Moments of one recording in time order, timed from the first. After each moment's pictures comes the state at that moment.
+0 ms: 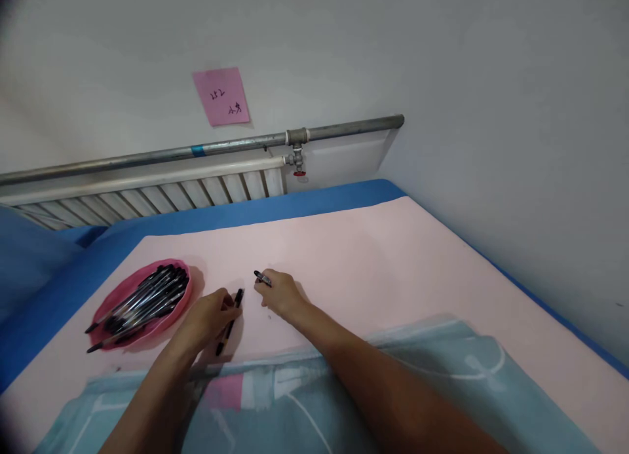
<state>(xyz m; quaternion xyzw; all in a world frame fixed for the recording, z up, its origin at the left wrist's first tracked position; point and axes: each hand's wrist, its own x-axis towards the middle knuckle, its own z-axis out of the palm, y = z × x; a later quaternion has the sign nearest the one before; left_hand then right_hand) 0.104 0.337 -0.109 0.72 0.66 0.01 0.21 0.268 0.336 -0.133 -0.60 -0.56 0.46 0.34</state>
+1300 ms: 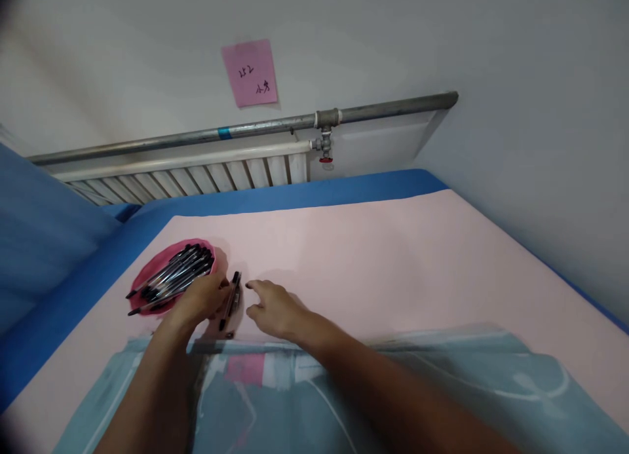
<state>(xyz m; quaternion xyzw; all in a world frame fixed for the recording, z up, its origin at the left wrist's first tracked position) 0.066 0.340 -0.091 0.67 0.71 0.02 0.23 0.229 0.309 -0.137 -0.47 -0.70 0.45 0.28</state>
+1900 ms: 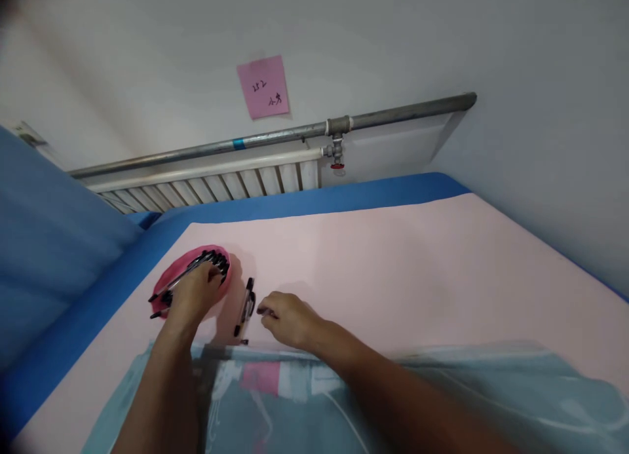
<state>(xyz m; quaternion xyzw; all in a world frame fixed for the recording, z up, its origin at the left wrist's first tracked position) 0.043 0.345 -0.074 0.66 0.75 0.05 0.00 0.229 0.312 -0.140 -0.41 -0.79 0.37 0.26</state>
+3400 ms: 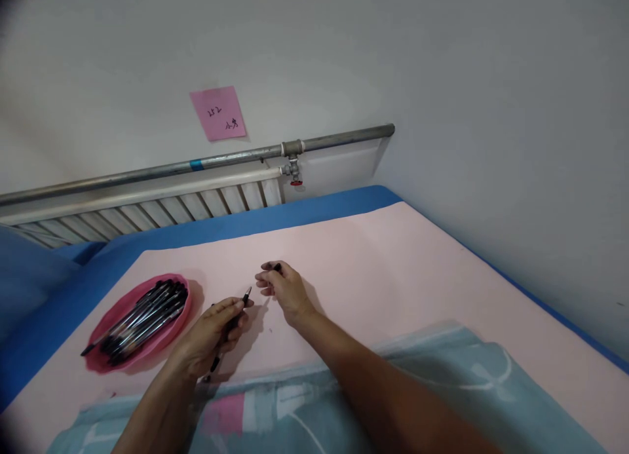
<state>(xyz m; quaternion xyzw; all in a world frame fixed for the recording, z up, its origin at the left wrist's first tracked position) 0.121 0.322 -0.095 0.42 0.49 0.30 0.71 0.267 0.342 -0.110 -0.43 -0.30 0.60 0.60</state>
